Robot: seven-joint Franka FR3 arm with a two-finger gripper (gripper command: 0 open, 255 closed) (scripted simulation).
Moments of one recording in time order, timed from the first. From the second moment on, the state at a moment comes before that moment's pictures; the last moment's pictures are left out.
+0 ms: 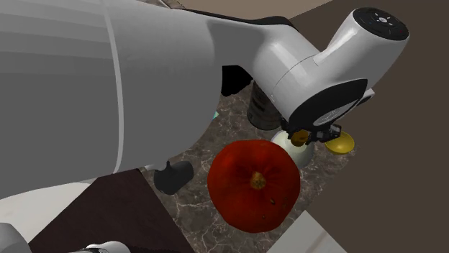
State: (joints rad) arm -0.15 0.29 -0.24 -1.83 0.07 2.14 -0.70
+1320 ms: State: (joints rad) arm -0.15 0.23 -0.25 -1.71 0.05 1.97 -0.69
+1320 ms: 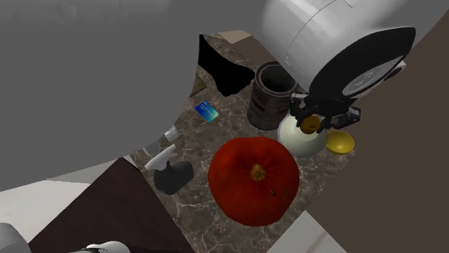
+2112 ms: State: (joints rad) arm -0.15 0.21 -0.25 -1.58 0.04 1.82 -0.68
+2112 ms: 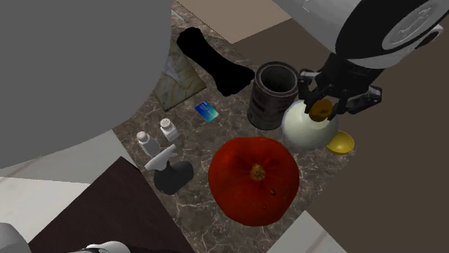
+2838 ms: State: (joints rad) arm -0.16 0.23 -0.25 -1.40 0.05 1.66 -0.69
